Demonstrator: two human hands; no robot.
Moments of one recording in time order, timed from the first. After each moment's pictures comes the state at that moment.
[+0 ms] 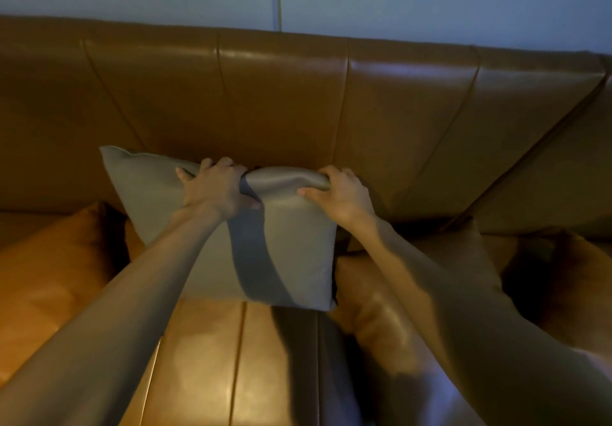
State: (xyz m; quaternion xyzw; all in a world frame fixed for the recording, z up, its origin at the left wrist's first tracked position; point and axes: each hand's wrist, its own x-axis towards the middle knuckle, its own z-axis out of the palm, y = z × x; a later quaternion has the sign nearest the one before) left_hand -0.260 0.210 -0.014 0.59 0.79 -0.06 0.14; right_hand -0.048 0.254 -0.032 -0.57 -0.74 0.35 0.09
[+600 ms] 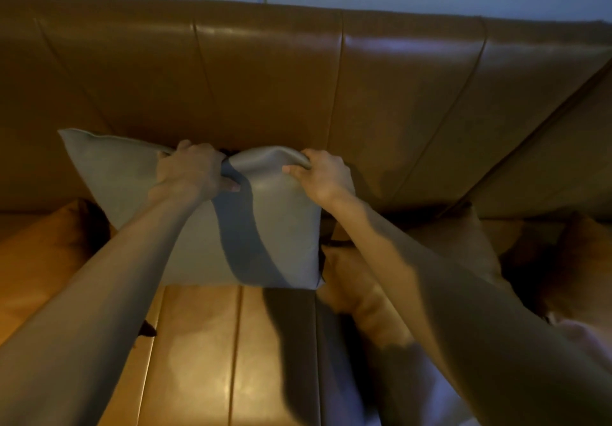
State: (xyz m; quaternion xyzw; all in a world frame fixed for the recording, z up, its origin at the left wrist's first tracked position) left_hand -0.283 0.235 -0.018 0.59 0.78 -0.15 0.14; right_hand -0.073 0.273 -0.043 -0.57 -0.73 0.36 0.11
